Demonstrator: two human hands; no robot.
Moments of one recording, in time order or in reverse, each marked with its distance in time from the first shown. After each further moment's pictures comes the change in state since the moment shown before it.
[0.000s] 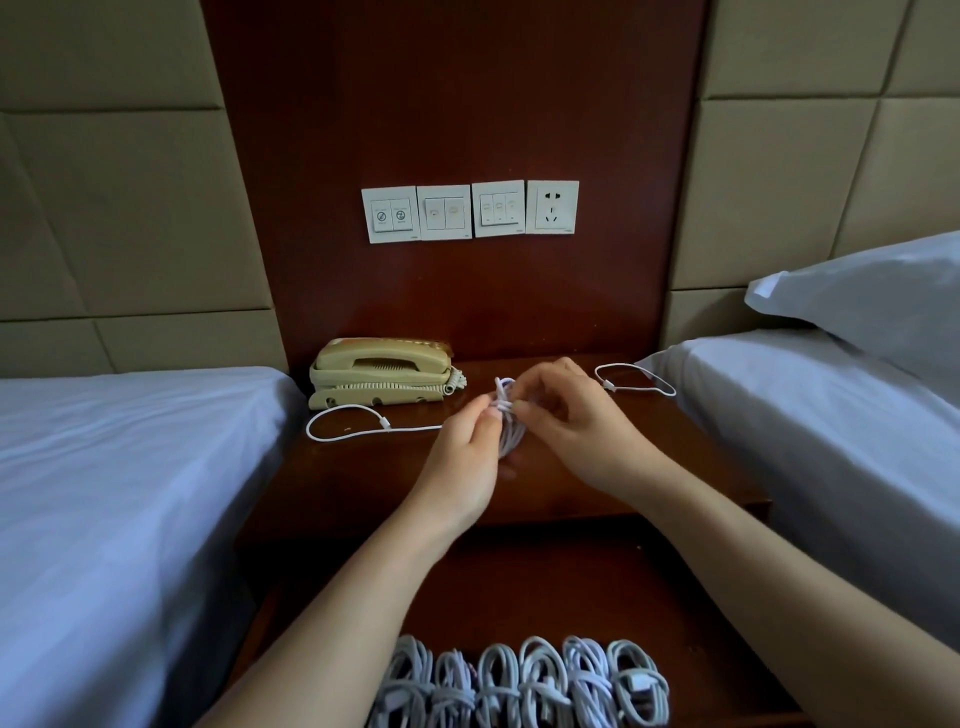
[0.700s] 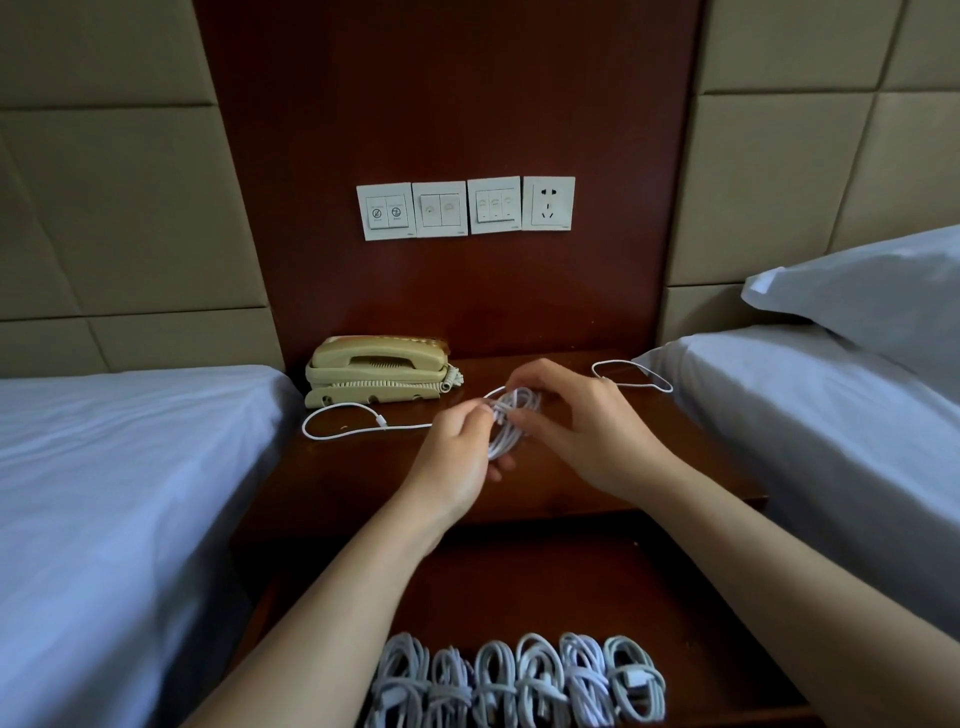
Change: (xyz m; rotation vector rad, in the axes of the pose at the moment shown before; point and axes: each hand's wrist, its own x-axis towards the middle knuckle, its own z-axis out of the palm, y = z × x) left_hand 0.007 -0.008 -0.002 0.014 -0.002 -0.056; right_hand -0.007 0.008 -0.009 -0.173 0.001 -0.160
